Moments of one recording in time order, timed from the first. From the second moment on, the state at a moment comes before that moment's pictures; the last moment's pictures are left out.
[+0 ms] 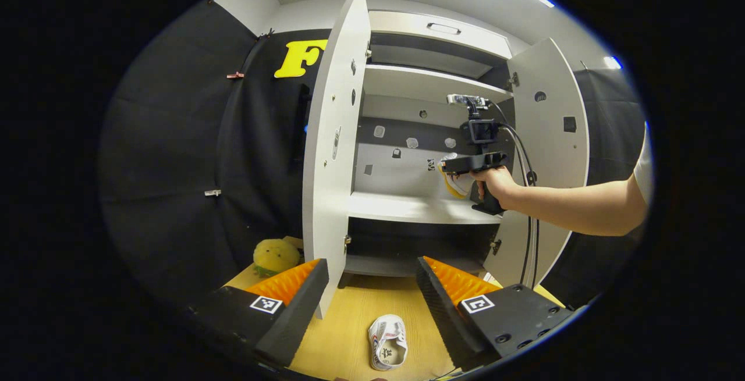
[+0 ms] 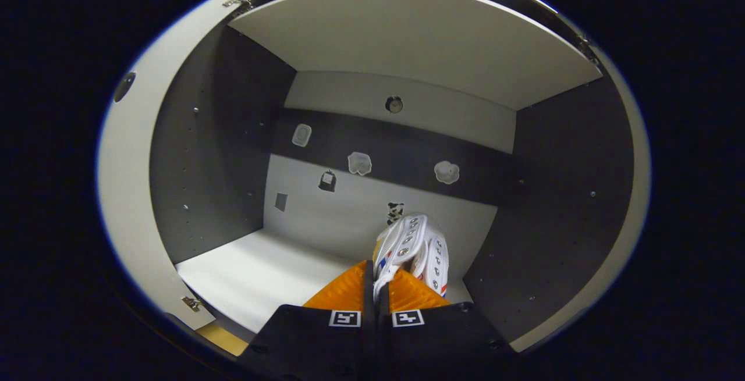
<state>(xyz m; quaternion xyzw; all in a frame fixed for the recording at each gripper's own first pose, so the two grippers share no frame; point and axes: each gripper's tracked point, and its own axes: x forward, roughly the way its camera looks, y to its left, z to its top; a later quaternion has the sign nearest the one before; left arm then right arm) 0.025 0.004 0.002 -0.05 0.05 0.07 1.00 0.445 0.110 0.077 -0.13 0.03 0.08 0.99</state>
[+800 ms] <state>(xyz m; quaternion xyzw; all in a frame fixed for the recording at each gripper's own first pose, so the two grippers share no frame) 0.025 0.010 0.000 -0.05 0.05 0.12 0.99 0.494 0.096 -0.015 -0.12 0.19 0.07 0.97</state>
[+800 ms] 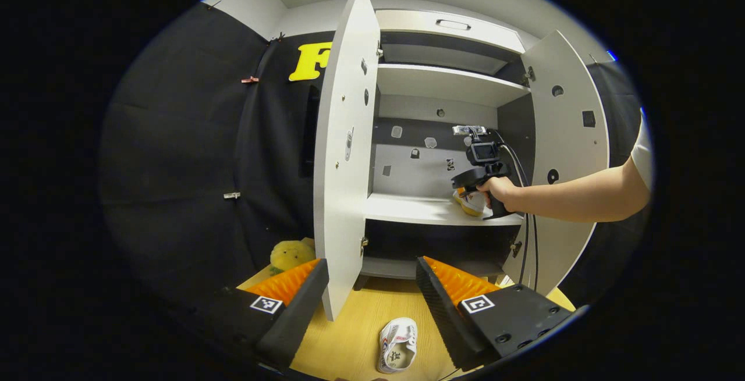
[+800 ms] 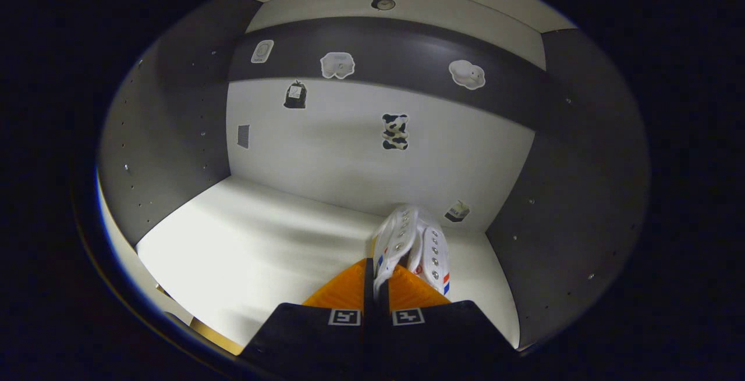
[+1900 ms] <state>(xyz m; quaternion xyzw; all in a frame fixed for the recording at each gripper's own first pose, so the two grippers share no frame) -0.021 0.037 -0.071 -0.05 0.09 0.08 0.99 0.216 0.098 0.079 -0.02 0.01 0.11 0.99</state>
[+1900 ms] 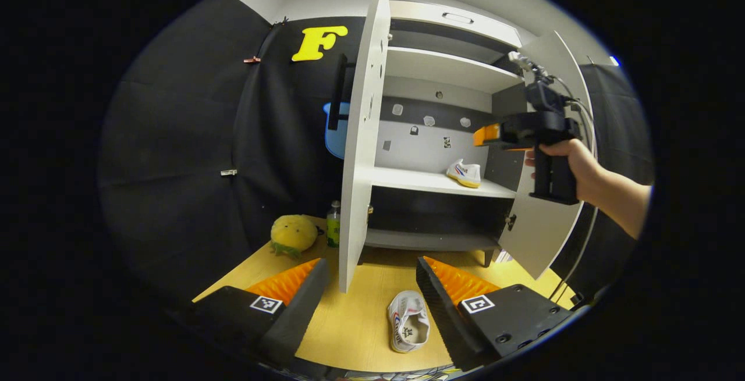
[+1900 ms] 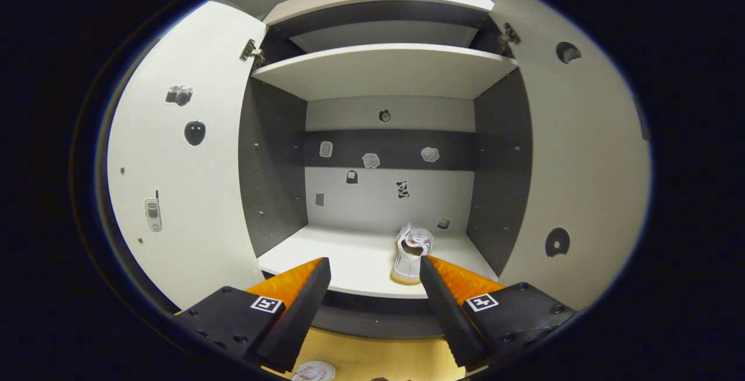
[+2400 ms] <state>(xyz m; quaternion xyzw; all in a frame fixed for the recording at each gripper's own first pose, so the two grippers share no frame) -0.014 0.012 -0.179 -0.05 0.19 0.00 0.98 0.090 0.025 -0.059 -0.02 0.08 0.06 0.99</state>
